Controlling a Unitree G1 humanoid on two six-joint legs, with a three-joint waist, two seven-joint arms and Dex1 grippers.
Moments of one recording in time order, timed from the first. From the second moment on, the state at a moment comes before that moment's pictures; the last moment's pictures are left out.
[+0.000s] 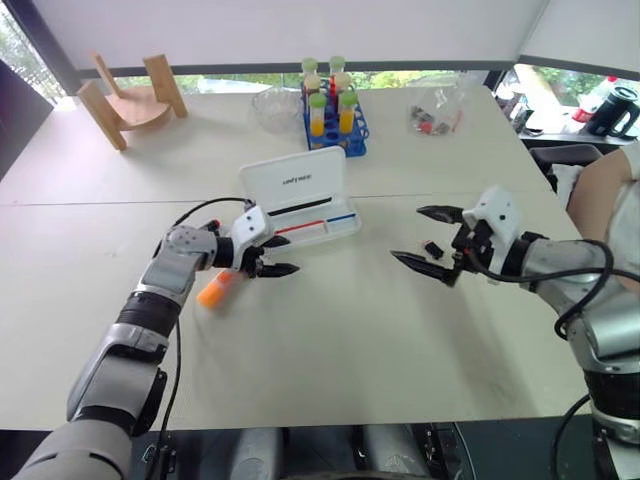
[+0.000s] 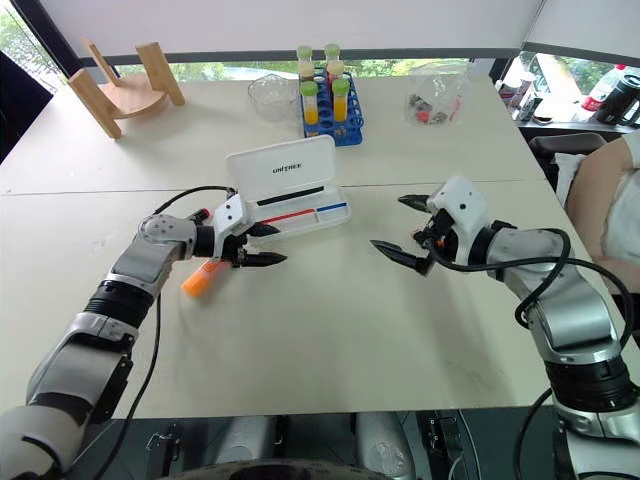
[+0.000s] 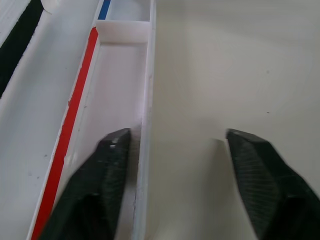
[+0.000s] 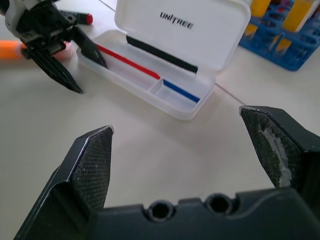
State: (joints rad) left arm -0.71 0.50 -0.23 0.55 -0.14 0.12 -1.17; right arm -0.34 -0.78 -0.06 -0.37 0.36 0.55 0.81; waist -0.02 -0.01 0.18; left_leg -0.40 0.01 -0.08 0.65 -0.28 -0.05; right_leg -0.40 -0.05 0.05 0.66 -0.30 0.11
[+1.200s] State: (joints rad) left arm -0.31 0.75 -0.12 -0.19 -0.34 0.42 -1.23; right arm -0.42 -0.76 -0.02 -0.30 0.35 0.53 0.82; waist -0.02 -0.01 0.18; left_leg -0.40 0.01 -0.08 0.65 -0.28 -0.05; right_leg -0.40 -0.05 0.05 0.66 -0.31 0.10
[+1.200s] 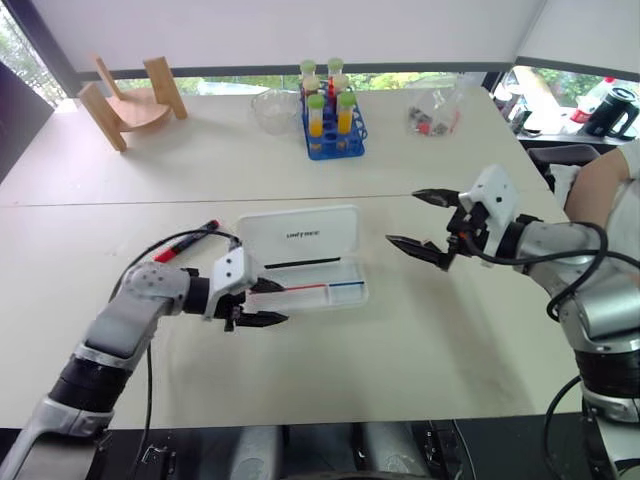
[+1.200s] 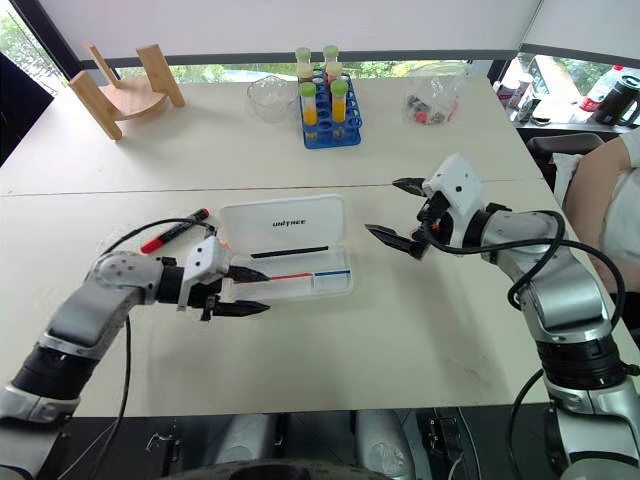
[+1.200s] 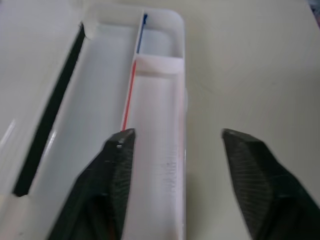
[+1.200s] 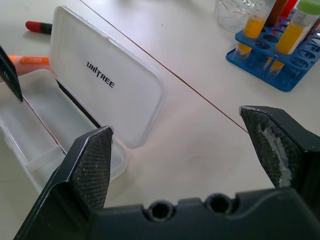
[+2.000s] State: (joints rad) left arm -0.36 0.76 0.23 0.33 -0.26 0.27 -0.87; right arm -0.51 -0.73 0.01 -0.22 0.34 0.49 0.85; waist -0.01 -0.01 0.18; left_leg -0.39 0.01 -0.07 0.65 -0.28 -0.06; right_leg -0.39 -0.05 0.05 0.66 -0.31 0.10
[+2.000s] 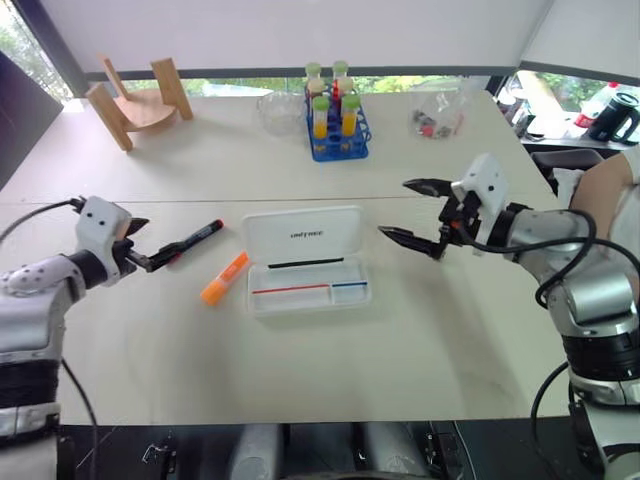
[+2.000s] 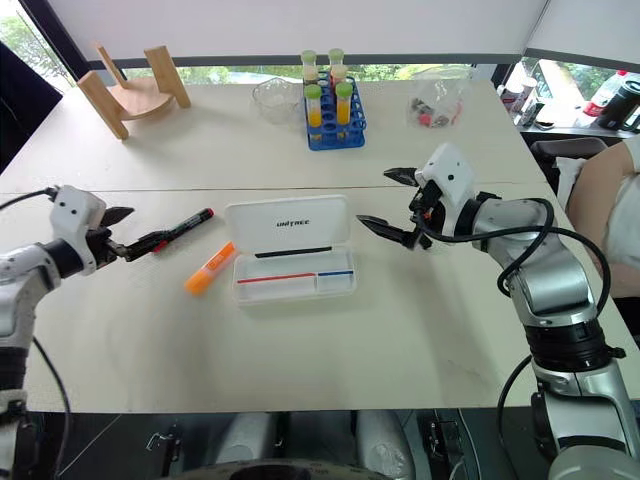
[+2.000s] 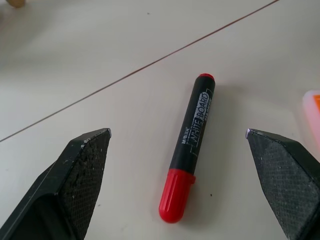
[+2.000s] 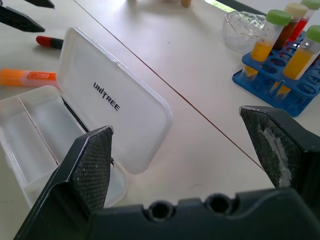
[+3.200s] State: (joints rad) left arm -0.61 0.81 0.00 -0.11 -0.63 0.67 -1.28; right arm -0.41 -0.96 -0.08 -0.39 0.60 0.68 1.13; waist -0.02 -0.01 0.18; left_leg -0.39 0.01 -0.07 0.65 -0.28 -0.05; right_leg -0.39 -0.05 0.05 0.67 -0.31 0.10
